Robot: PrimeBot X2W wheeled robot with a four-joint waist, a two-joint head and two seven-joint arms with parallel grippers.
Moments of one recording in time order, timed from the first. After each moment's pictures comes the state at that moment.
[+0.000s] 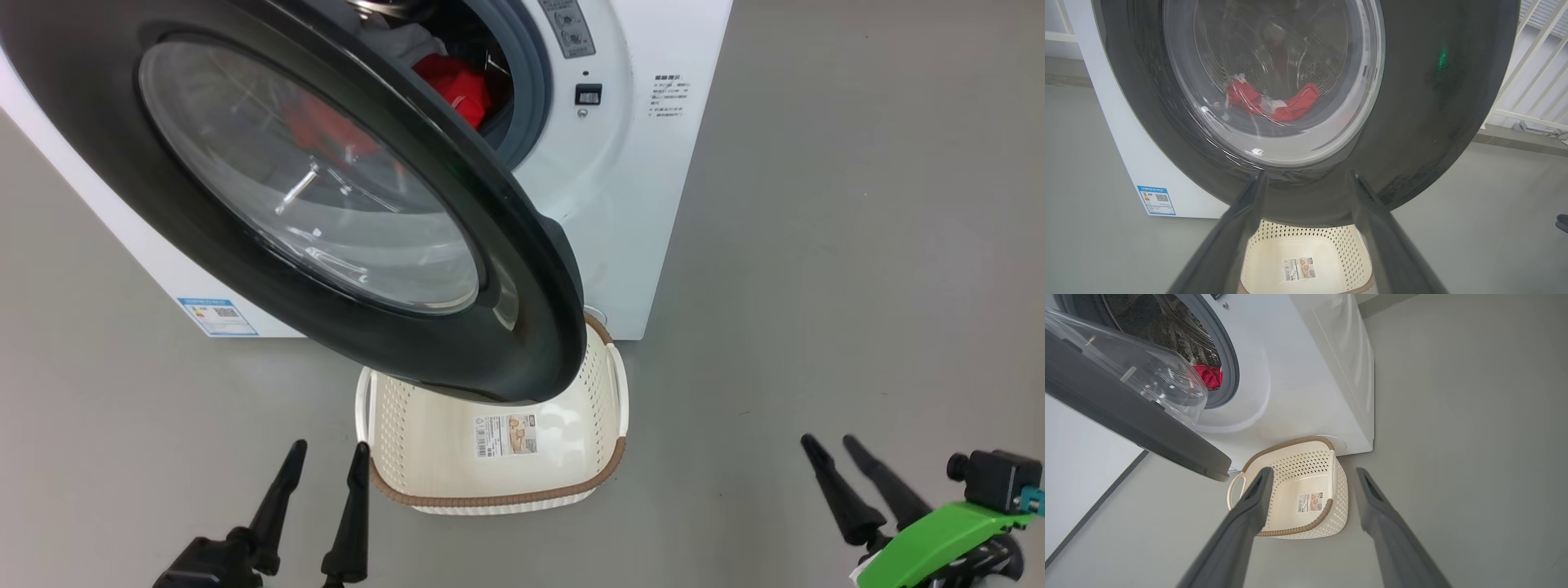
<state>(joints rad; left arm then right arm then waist) -0.02 0.04 -0.10 0.17 -0.29 -0.09 -0.25 -0.13 -0.45 0.48 0.40 1.15 0.12 -0.25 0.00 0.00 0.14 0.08</state>
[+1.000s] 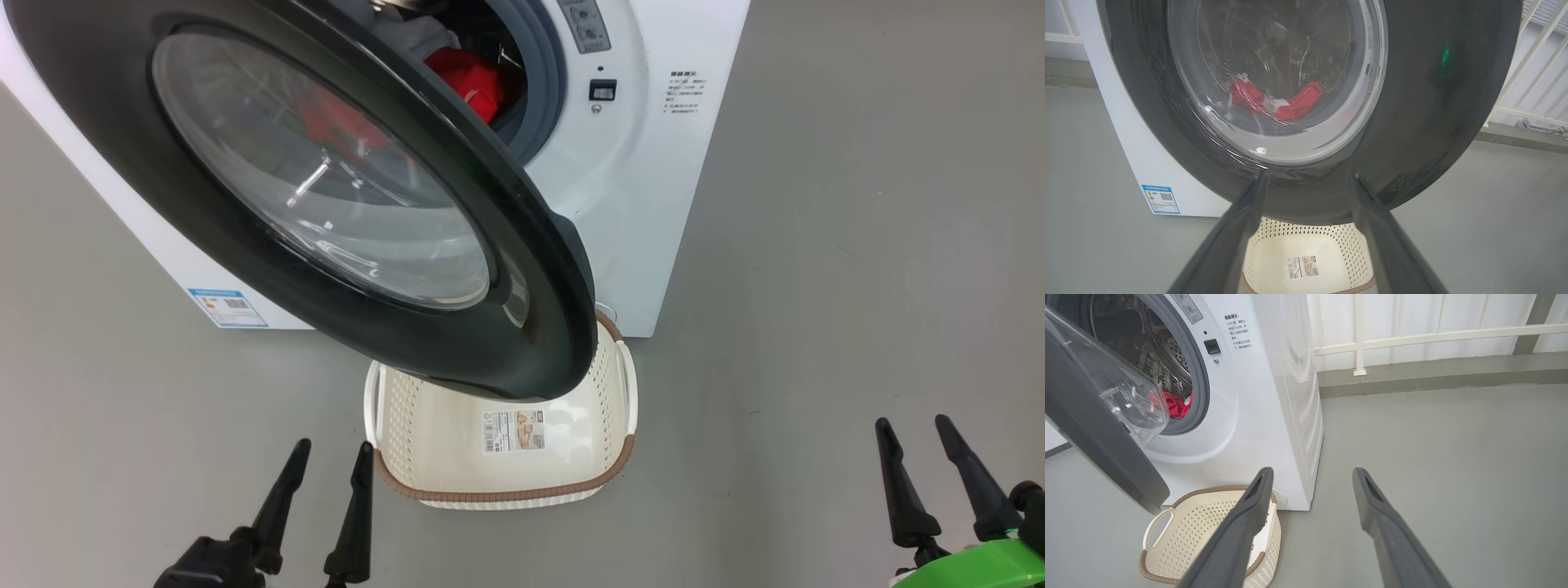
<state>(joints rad) -0.02 0.04 -0.10 0.16 -0.28 -0.10 -0.25 0.08 -0.18 -0.08 0.20 0.43 0.12 -0.25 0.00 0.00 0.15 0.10</state>
